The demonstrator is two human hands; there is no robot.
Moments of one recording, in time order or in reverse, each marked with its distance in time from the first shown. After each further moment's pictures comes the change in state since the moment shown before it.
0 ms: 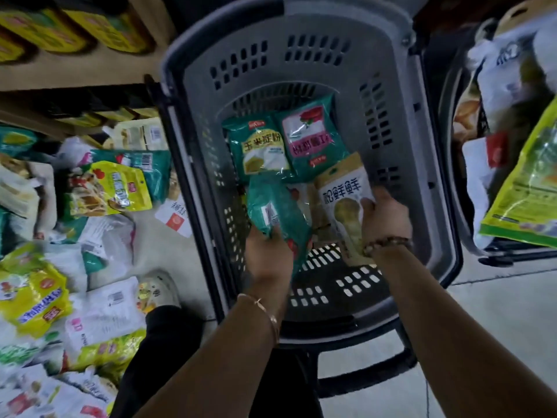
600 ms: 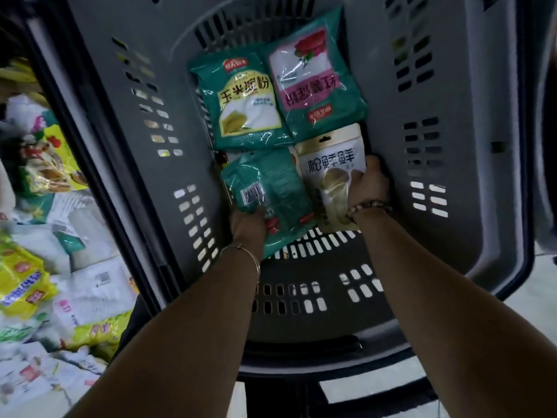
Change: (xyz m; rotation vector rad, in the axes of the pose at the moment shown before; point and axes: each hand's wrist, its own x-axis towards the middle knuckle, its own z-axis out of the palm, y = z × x) left_hand 0.114 -0.082 0.040 -0.085 0.064 -0.346; right_hand 0.074 0.045 0.129 0.095 -0.116 0.130
